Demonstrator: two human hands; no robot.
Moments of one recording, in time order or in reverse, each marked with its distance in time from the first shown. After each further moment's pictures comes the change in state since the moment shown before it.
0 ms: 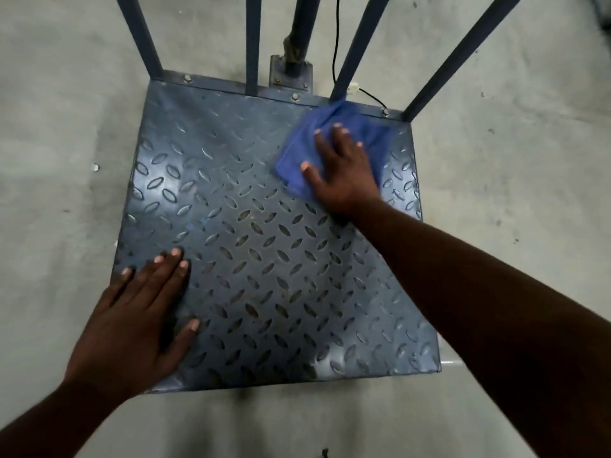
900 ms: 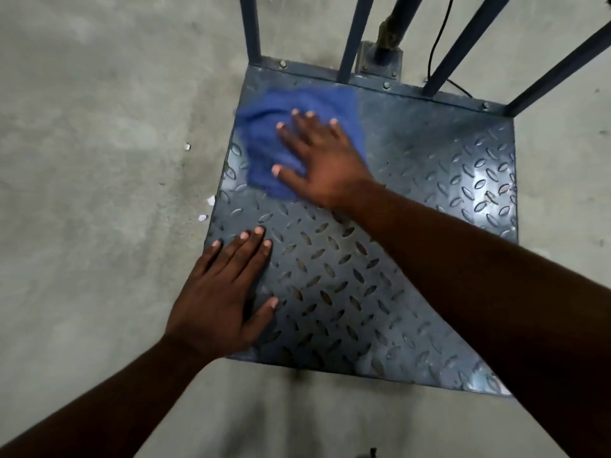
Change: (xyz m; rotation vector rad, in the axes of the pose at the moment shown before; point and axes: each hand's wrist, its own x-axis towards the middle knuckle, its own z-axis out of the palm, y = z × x) left_hand -0.002 -0.003 -0.002 -0.010 -0.086 -0.071; right_hand 0.033 -0.149 0.035 -0.107 -0.013 -0.416
